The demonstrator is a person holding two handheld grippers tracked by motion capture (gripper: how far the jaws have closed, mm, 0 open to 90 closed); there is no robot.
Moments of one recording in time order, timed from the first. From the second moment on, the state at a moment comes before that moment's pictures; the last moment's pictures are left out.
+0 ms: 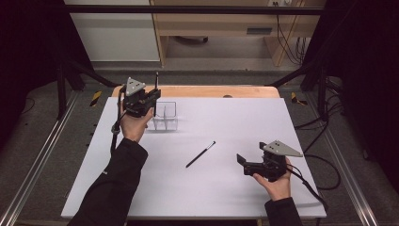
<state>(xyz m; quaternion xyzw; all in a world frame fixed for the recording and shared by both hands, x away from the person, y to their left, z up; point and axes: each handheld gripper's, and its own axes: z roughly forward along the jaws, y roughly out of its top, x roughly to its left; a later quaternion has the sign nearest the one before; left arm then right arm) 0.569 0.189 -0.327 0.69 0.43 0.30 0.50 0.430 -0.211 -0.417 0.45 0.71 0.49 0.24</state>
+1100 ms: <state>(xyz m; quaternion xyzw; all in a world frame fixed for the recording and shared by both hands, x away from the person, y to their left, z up) 0.622 0.184 -0.359 0.67 0.46 0.31 0.49 0.429 -0.213 -0.416 0.45 0.71 0.49 0.24</state>
